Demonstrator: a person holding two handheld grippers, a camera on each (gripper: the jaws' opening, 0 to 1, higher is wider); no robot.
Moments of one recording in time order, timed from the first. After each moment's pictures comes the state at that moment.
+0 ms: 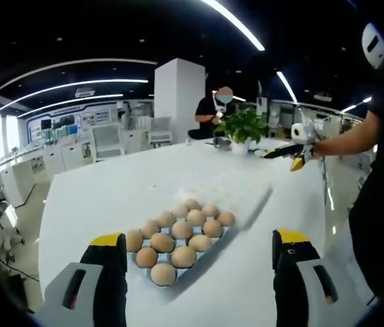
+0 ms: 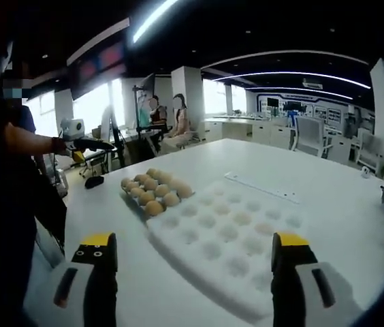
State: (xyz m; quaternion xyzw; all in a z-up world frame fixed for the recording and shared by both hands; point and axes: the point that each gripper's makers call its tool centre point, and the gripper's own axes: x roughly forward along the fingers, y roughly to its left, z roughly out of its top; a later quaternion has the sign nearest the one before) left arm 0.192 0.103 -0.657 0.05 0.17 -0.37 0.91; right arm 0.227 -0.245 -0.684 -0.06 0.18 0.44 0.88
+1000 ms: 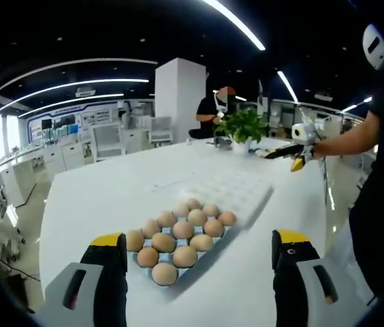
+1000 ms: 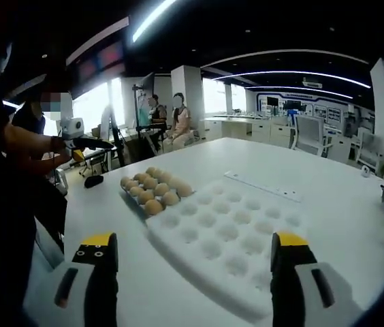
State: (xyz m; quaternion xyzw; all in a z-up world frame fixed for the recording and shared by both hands) left arm 0.191 0.104 -0.656 0.05 0.17 -0.36 0.91; right arm 0.227 -0.246 -0.687 -0.06 0.18 0.43 0.88
